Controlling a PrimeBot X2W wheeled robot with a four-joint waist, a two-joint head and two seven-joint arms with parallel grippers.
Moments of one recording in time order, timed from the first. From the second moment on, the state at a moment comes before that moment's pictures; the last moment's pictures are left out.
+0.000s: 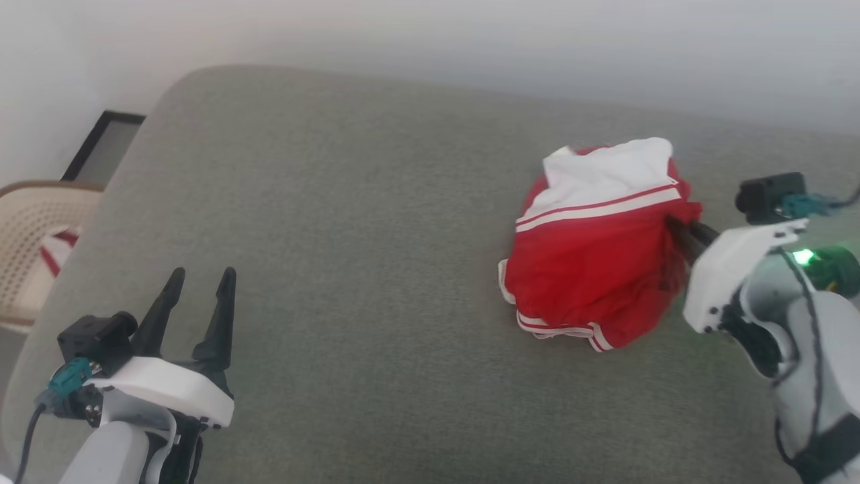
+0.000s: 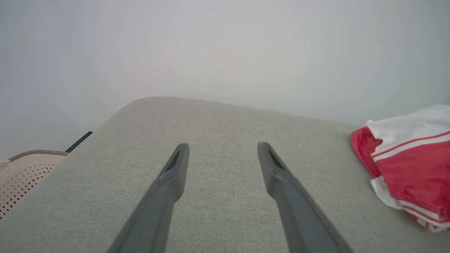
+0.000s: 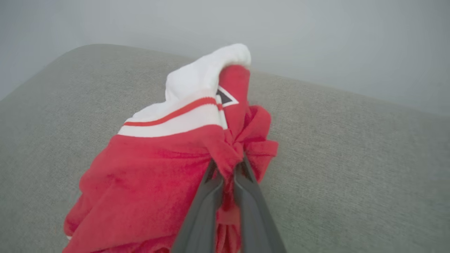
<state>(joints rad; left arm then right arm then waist) -0.22 0.40 -0.20 0.30 -0.62 -0.05 -0.26 -0.52 -0.31 0.20 0.47 0.47 0.13 0.27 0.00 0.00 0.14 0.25</state>
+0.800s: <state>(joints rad) -0.19 0.41 -0.18 0.32 -0.61 -0.06 -0.26 -0.19 -0.27 0.02 0.32 0.45 0.13 0.35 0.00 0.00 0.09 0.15</state>
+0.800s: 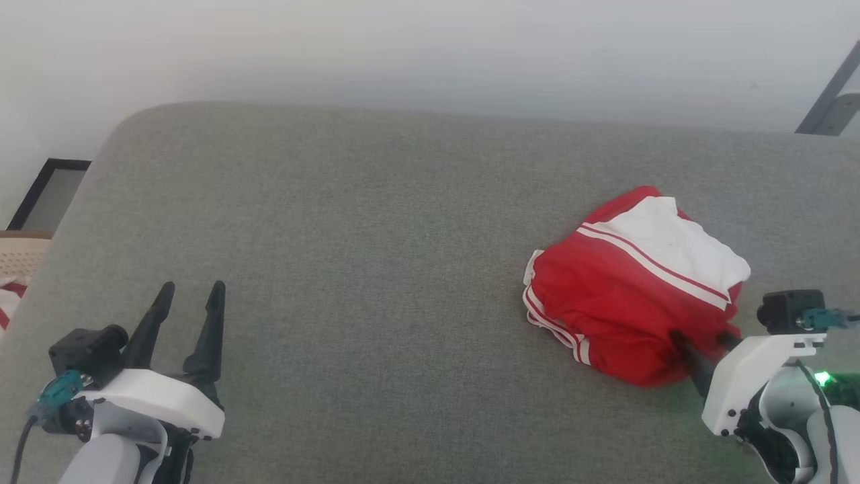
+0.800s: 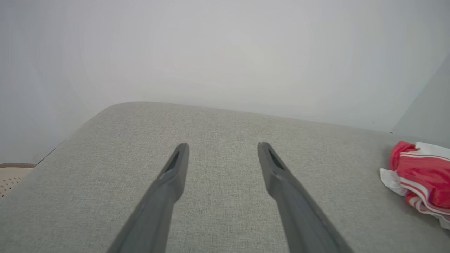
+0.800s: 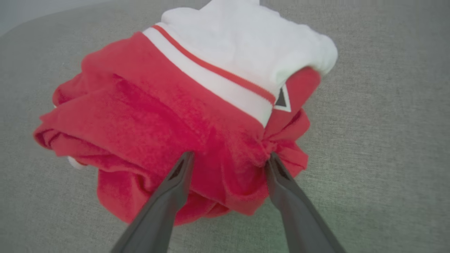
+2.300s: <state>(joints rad) -0.25 0.37 -0.21 0.32 -0.60 -0.08 -0.26 -0.48 -0.36 -0.04 0.51 0.41 0.13 0.53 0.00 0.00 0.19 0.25</state>
